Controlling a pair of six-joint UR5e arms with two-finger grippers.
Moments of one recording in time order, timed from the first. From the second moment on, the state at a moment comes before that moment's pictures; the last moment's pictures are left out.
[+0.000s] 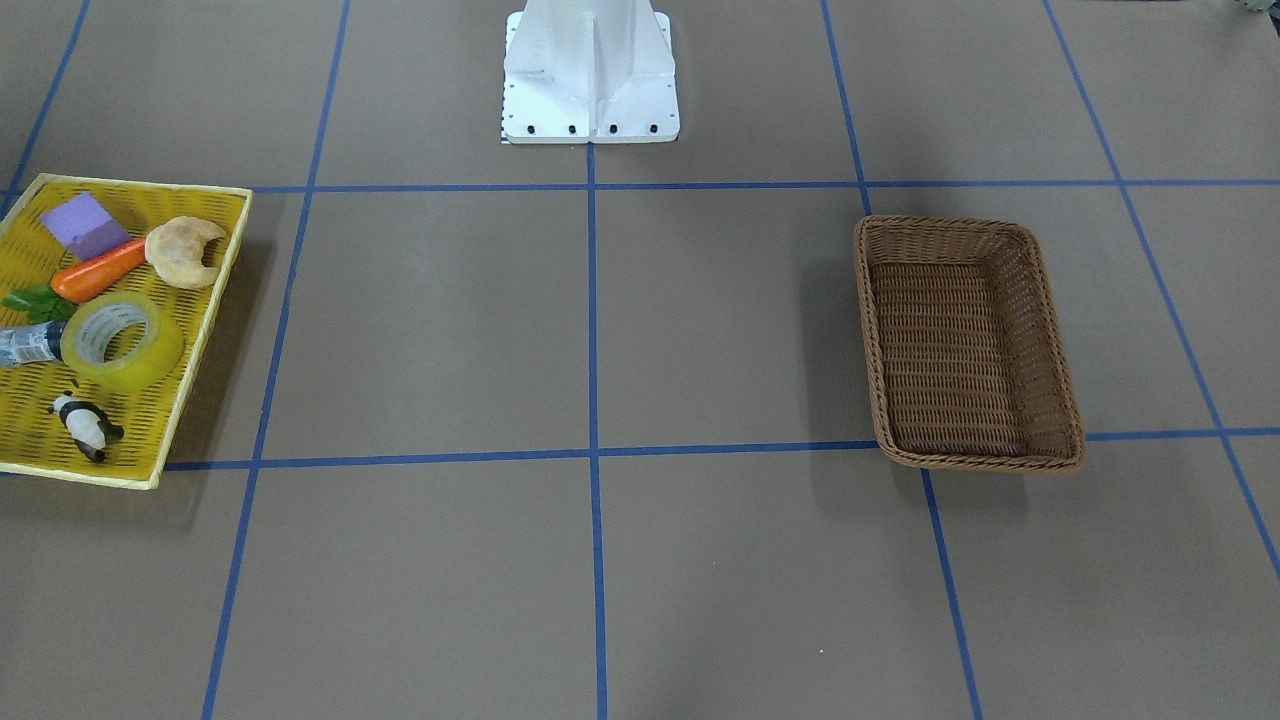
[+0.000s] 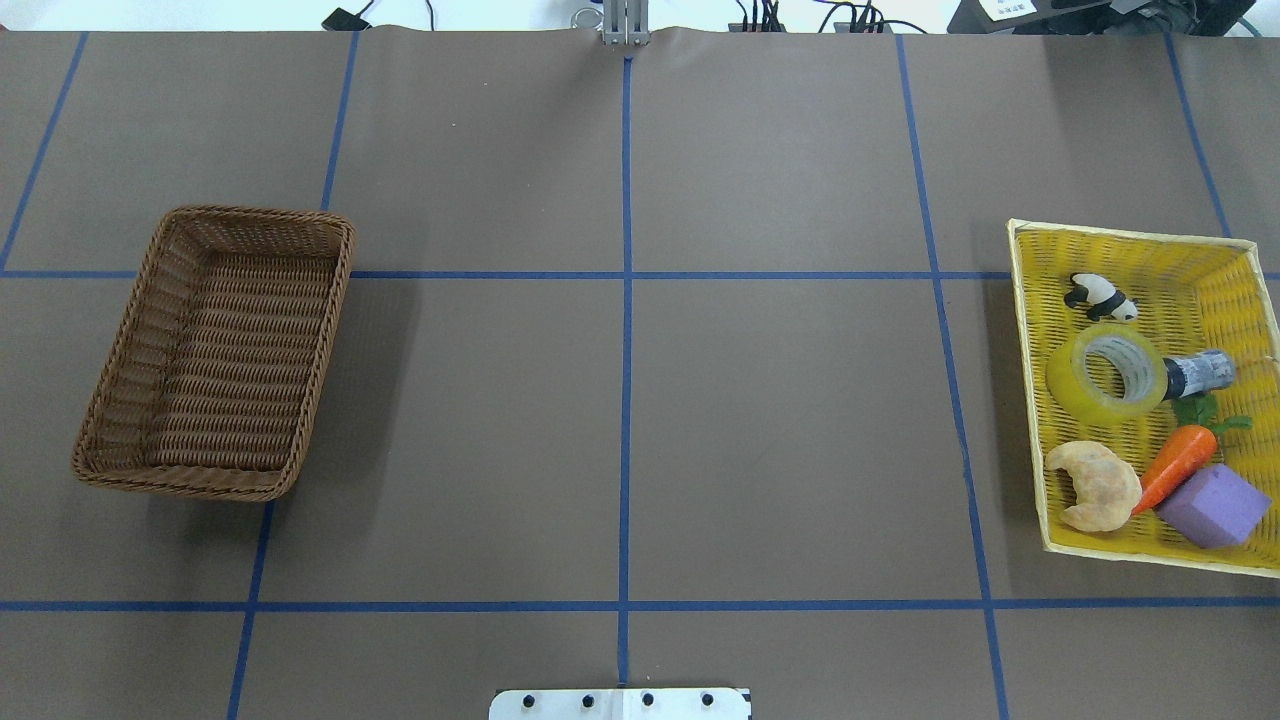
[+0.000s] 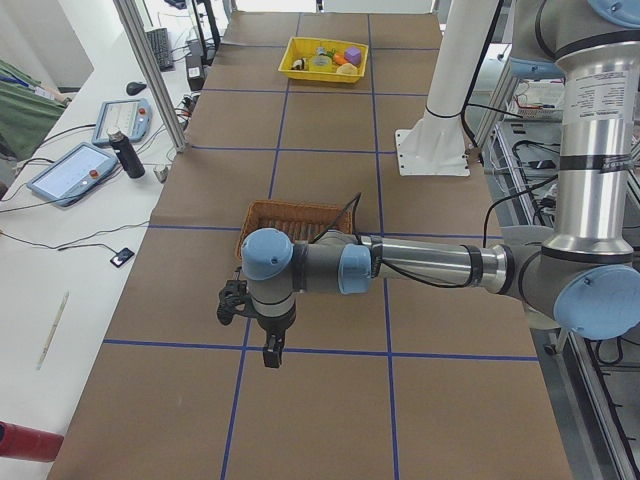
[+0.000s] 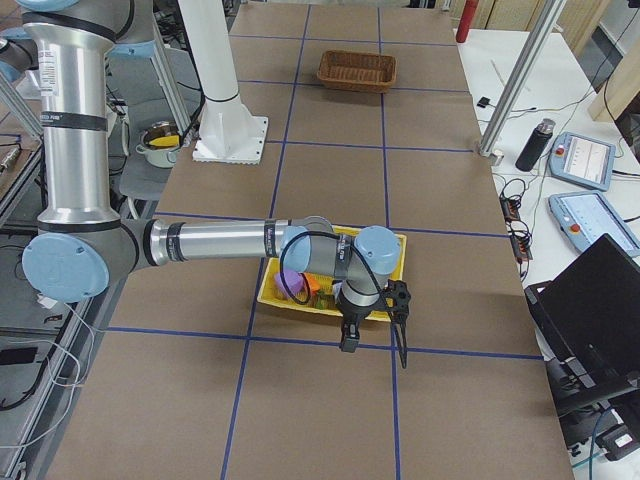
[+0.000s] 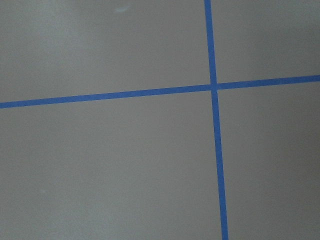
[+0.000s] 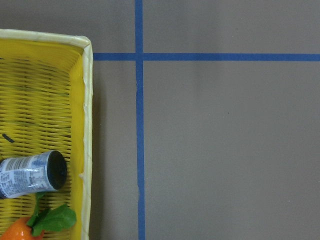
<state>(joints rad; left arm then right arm) -1.62 -1.53 -1.68 -1.49 -2.27 0.11 1.54 -1.60 1.68 -1.77 2.26 -0.04</state>
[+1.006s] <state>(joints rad) -1.62 -1.53 -1.69 -1.49 -2.27 0.11 1.55 -1.59 1.69 -1.77 2.26 -0.04</state>
